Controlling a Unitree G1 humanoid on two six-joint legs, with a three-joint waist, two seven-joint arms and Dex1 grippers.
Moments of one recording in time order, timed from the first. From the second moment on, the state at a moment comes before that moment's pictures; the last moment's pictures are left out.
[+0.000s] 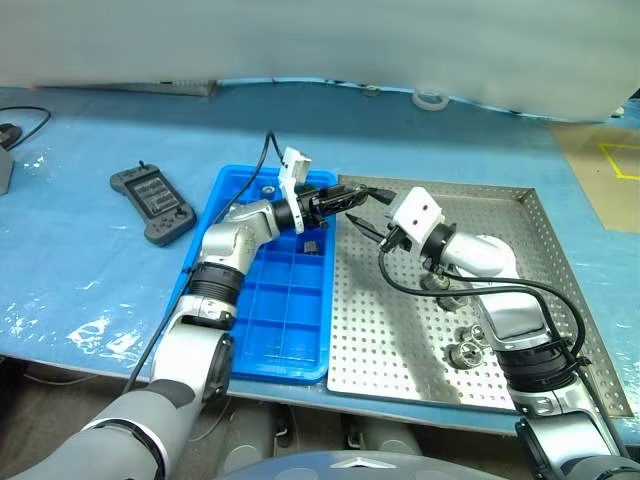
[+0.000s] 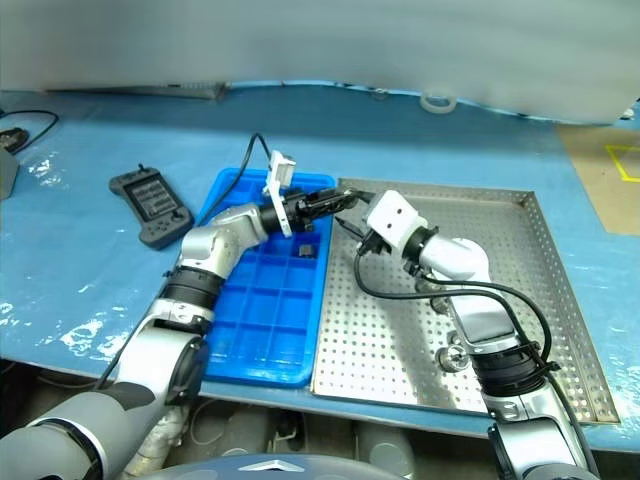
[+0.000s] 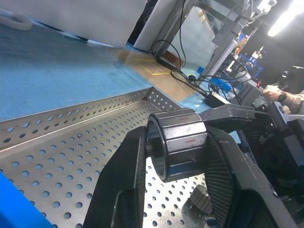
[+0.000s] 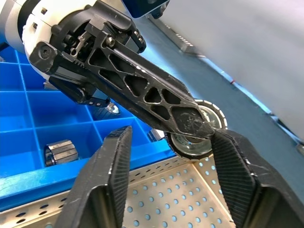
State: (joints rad) left arm -0.82 0.08 0.04 0.51 -0.44 0.51 -0.95; right arm -0.38 -0.48 0.15 -0.22 0.02 0.21 0.65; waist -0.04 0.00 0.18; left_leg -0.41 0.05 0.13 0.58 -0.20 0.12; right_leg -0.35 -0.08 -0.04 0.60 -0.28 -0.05
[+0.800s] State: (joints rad) left arm -0.27 0.70 0.24 -0.23 -0.67 0.75 -1.06; right arm -0.41 -0.47 0.15 -0.07 0.02 0.14 0.70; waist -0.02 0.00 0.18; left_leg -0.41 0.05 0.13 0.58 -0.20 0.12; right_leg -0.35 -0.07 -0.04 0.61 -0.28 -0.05
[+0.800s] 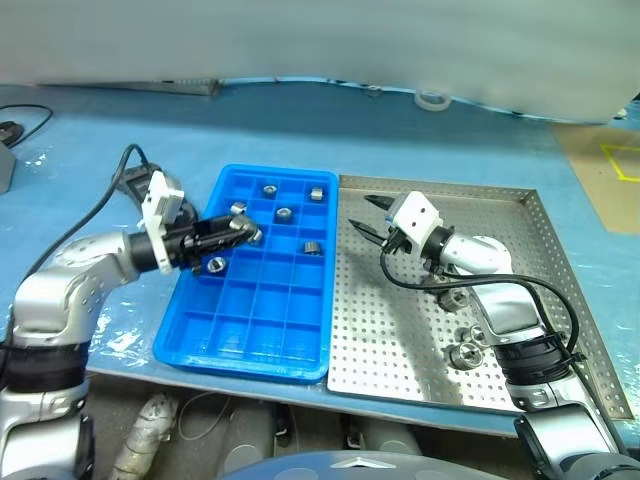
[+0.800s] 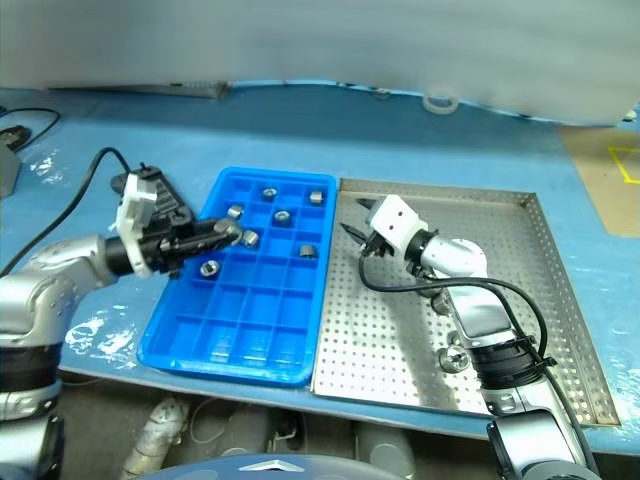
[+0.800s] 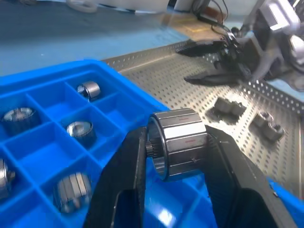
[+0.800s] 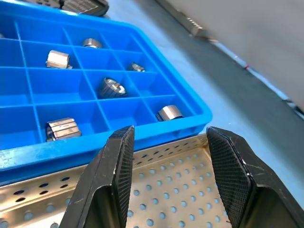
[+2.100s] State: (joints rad) left arm 0.20 0.75 0.34 -0.45 -0.69 0.68 -0.90; right arm -0.58 -0.33 0.25 0.23 -0.01 -0.06 0.76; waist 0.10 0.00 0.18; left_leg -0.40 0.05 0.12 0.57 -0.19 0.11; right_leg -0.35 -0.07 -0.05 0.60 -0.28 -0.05
